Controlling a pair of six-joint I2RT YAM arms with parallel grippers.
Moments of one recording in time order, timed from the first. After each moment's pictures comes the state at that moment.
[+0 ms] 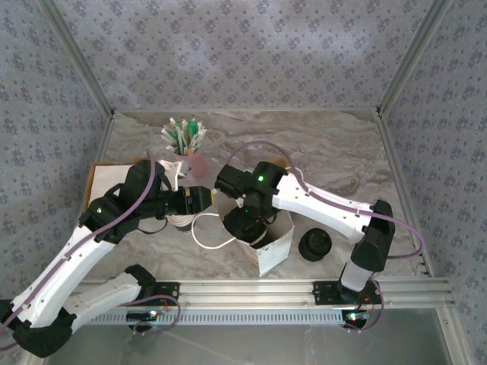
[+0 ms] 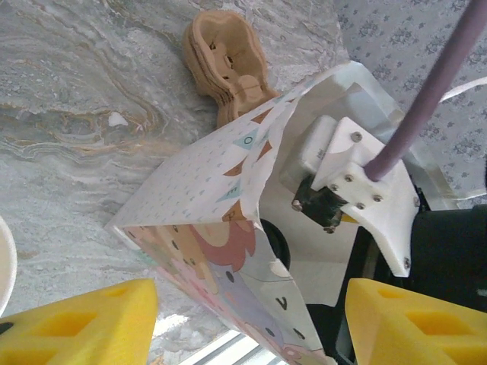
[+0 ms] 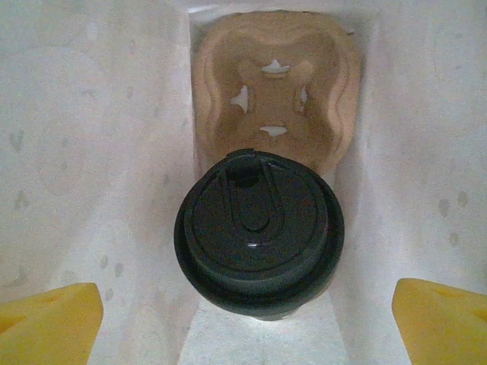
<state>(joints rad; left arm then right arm) -0.68 0.87 1.10 -0.88 0.26 -0.70 1.09 1.69 1.67 -1.40 0.03 0.43</state>
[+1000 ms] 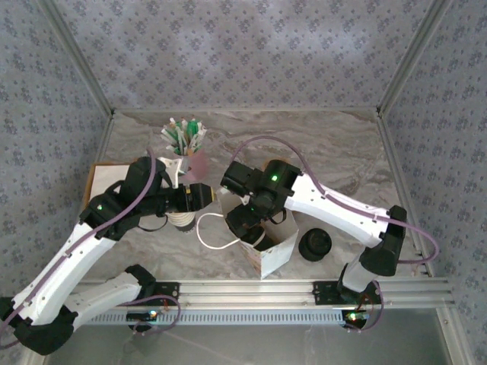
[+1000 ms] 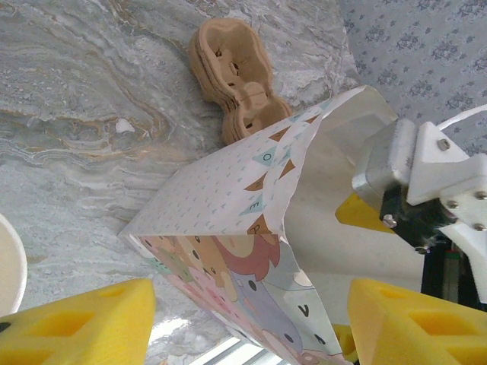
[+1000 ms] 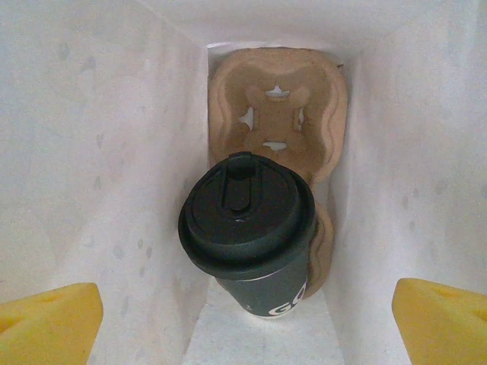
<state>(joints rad) -0.68 0.89 1.14 -0.89 0.24 -0.70 1.09 1.61 1.69 -1.41 0.04 0.45</state>
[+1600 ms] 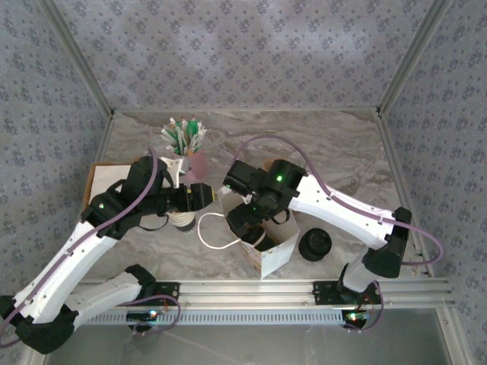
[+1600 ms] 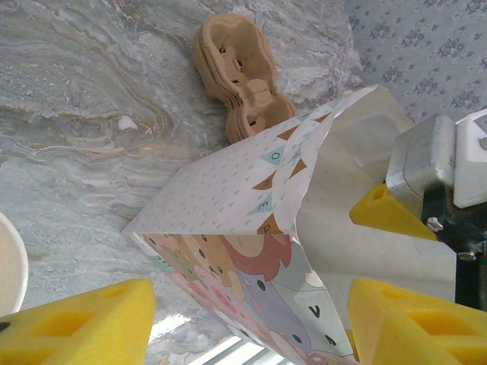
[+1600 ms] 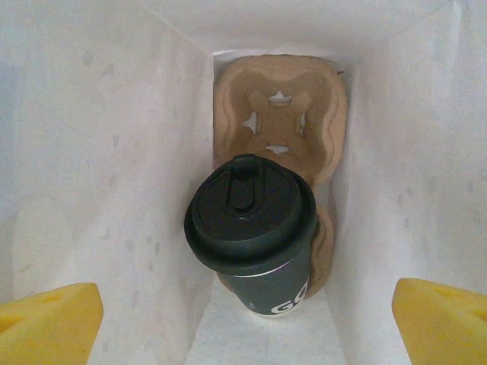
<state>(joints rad) -0.67 0.90 1.14 -0.89 0.24 -0.70 1.10 1.59 1.69 -1.41 0.04 0.46</state>
